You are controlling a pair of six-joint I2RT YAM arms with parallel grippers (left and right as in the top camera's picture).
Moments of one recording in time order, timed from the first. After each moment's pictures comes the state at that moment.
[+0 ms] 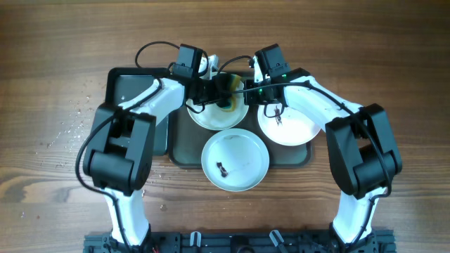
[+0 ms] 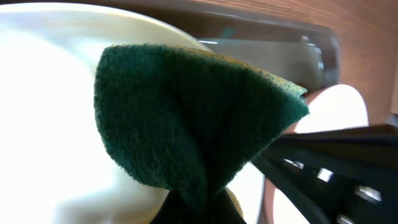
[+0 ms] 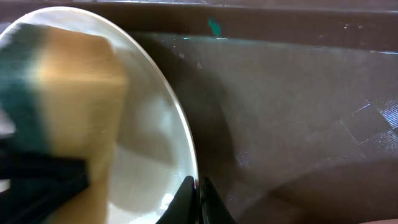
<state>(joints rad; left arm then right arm) -0.32 2.04 1.28 -0.30 0.57 -0.44 0.40 2.03 1.32 -0.43 -0.22 0.34</state>
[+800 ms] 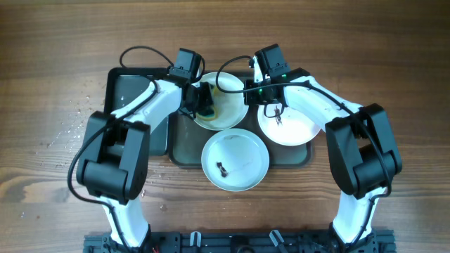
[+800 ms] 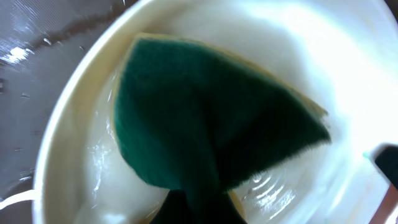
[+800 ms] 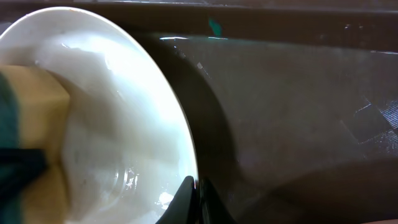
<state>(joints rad) -0.32 1.99 1.25 -0.51 0.21 -0.55 0.40 2.03 1.32 -0.43 -0.22 0.34</state>
